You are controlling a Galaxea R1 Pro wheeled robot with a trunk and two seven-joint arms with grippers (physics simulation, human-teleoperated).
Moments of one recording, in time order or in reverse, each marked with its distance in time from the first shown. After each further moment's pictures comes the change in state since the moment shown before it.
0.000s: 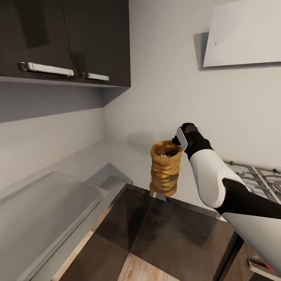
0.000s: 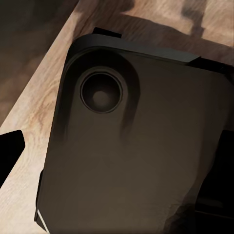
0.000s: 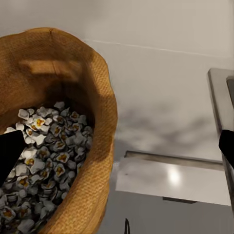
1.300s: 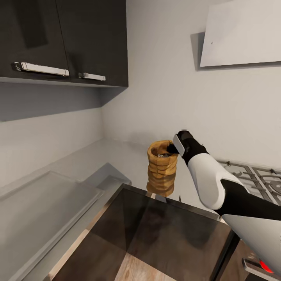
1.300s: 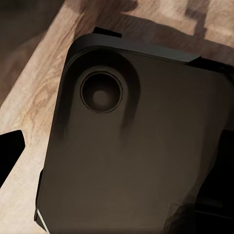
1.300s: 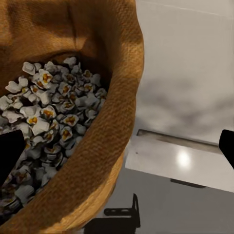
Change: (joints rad) left arm 0.000 0.000 0.000 0.001 0.002 0.000 0.000; right arm 0.015 0.000 -0.003 0.112 -0.016 -0.015 0.064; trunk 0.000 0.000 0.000
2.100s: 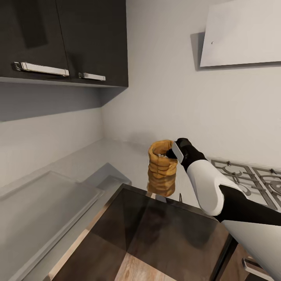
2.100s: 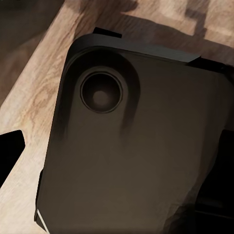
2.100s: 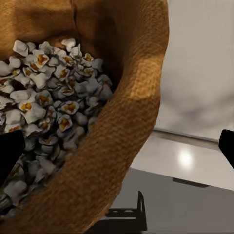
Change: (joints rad) left arm 0.000 0.000 0.000 -0.001 0.000 0.000 0.000; right arm 0.052 0.000 0.000 0.016 0.000 -0.073 0.001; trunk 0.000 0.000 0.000
